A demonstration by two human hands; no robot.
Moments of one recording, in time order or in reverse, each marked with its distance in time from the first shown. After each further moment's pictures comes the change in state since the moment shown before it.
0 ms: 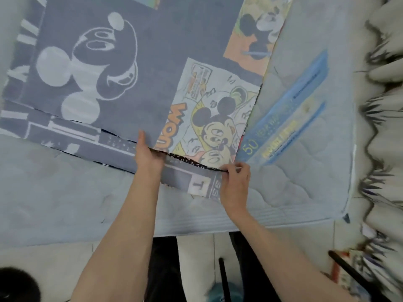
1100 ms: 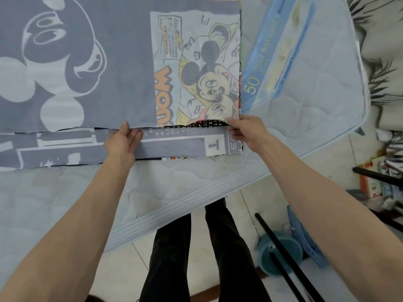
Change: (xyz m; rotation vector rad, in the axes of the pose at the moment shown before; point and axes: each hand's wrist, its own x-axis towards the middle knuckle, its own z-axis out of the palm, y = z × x) left_hand 0.047 0.079 -0.069 0.698 -0.007 0.192; right_hand 0.018 -0.009 -0.002 0.862 -0.160 0.803
